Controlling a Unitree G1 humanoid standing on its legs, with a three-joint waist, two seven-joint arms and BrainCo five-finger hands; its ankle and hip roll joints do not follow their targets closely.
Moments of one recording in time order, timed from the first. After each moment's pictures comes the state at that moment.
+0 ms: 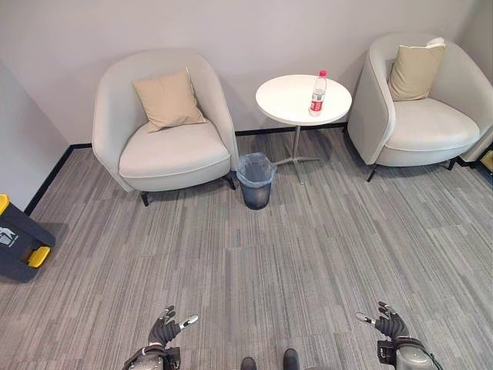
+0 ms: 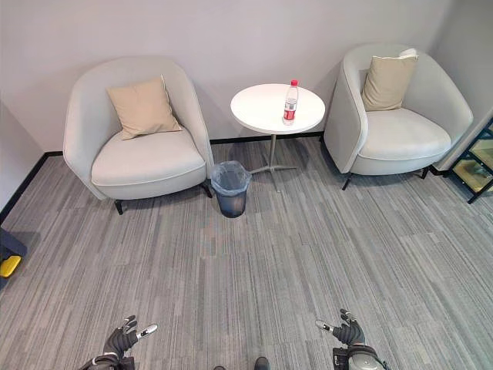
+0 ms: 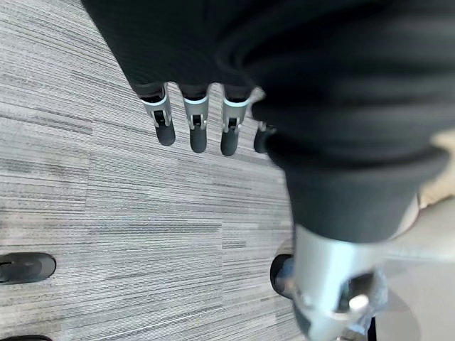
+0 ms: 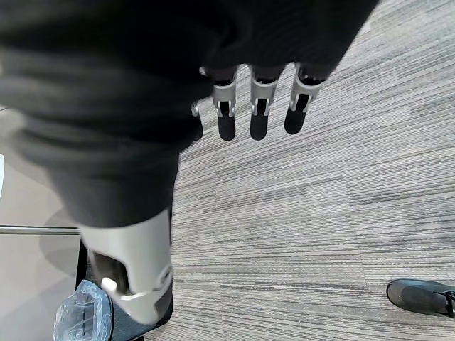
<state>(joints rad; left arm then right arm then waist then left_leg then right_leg) 0.15 0.28 -0.07 0.79 -0.30 -0.09 0.08 0.05 -0.34 0.07 0.86 0.26 -0.08 -0.12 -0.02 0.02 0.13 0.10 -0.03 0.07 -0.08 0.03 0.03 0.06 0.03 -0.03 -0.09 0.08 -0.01</state>
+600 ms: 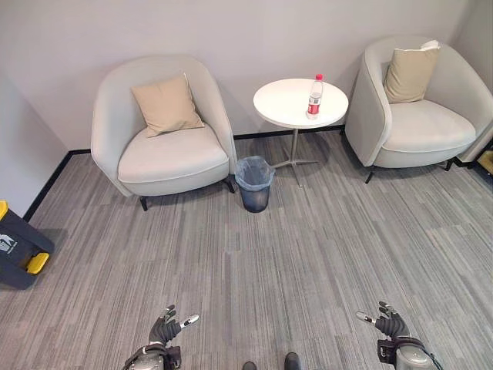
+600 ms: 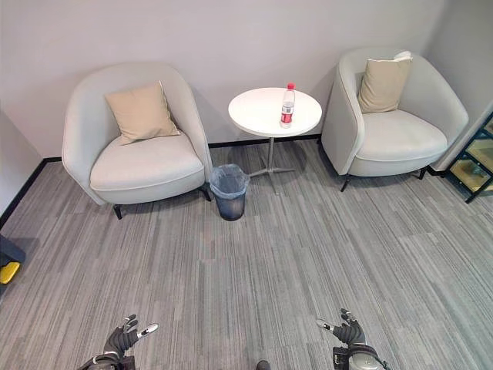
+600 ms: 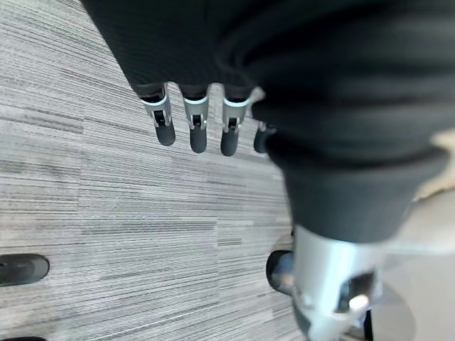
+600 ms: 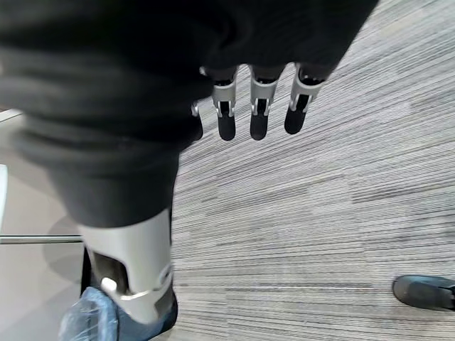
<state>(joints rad) 0.14 0.29 -0.08 0.78 -0.30 -0.09 0.08 0.05 -0.34 0.07 0.87 0.29 -0.08 -0.12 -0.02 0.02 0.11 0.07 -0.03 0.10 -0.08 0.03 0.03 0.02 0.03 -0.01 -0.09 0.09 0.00</state>
